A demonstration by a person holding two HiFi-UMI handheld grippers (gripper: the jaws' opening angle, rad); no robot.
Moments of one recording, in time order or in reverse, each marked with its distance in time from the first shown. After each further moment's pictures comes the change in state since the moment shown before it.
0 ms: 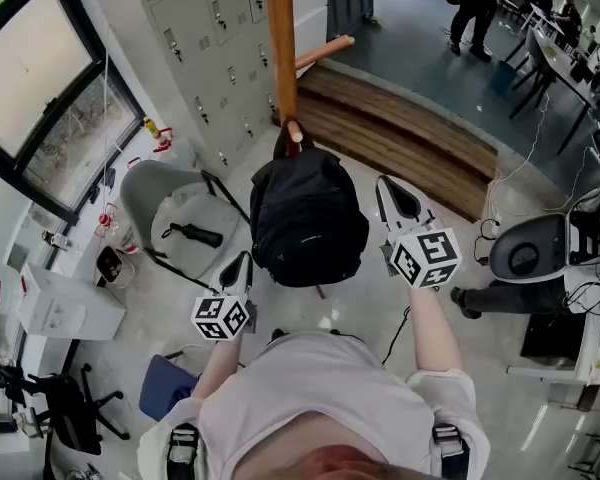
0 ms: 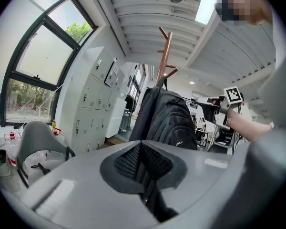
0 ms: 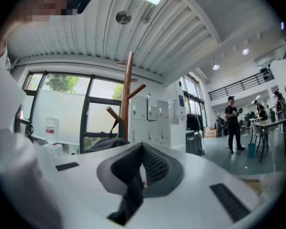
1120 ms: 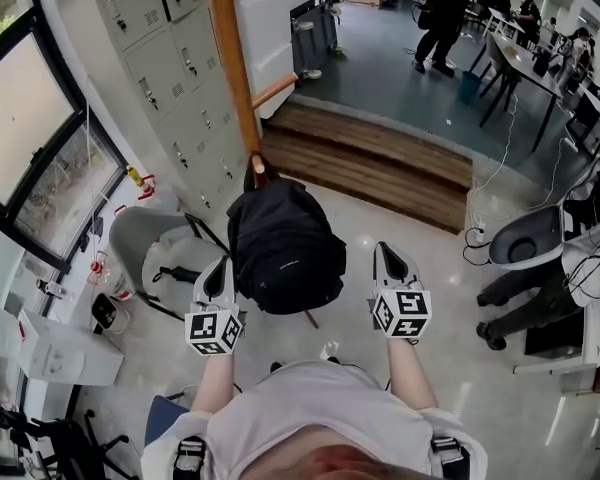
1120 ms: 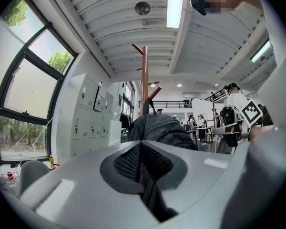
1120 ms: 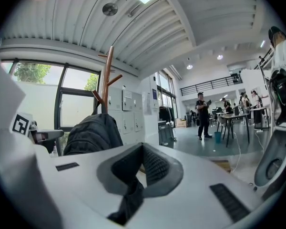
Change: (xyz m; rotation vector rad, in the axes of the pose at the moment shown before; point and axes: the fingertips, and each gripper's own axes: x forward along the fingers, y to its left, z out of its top) left arm 0.014 -0.044 0.088 0.266 -0.201 -0.008; right arm -0.102 -0.026 -0.082 0.081 0.097 -0.343
